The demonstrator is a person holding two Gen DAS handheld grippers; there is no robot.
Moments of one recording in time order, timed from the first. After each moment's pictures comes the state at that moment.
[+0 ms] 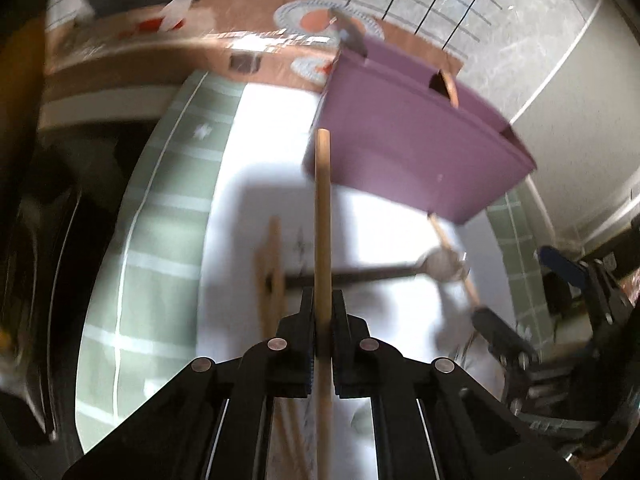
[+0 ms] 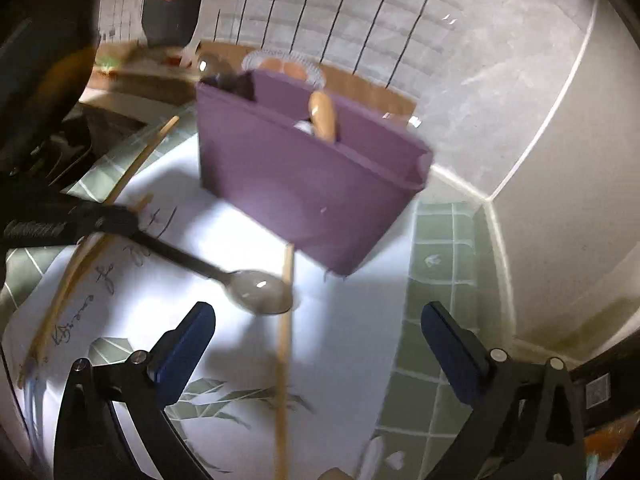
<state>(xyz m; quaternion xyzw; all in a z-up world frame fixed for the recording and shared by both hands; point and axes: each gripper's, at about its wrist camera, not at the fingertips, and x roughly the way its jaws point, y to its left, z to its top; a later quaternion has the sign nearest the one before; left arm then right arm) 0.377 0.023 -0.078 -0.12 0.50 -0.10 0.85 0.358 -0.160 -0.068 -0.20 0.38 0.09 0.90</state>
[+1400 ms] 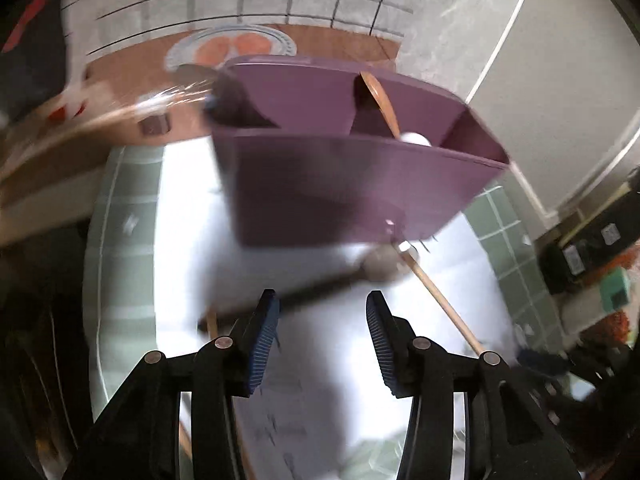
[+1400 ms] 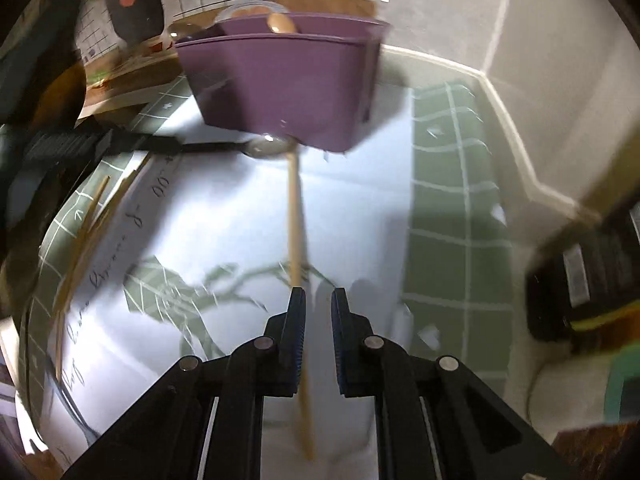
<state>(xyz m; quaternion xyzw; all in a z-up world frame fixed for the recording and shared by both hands) 0.441 -0.037 -0.058 0.00 0.49 -0.17 0.85 0.315 -0.225 -0.082 -0.07 0.48 0.11 0.87</state>
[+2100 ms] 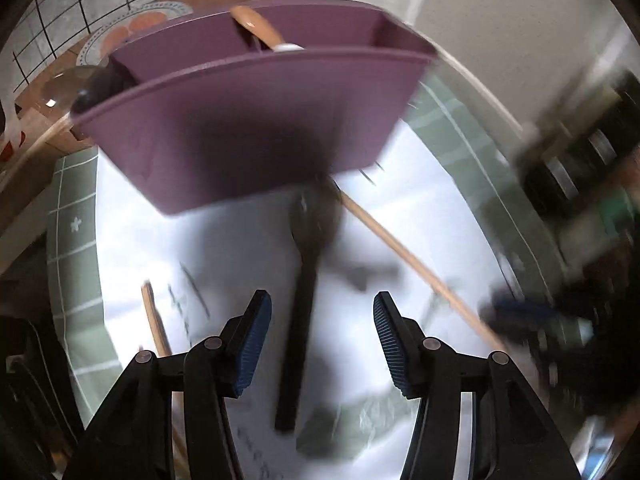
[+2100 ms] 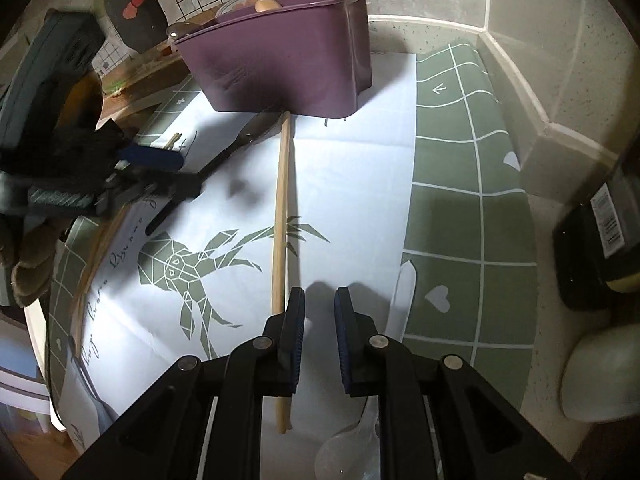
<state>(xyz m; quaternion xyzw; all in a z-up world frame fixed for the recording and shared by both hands) 0.430 -0.087 -0.071 0.07 0.55 -0.21 0.81 0.321 -0.254 -0.103 -0.01 0.50 0.16 0.85</state>
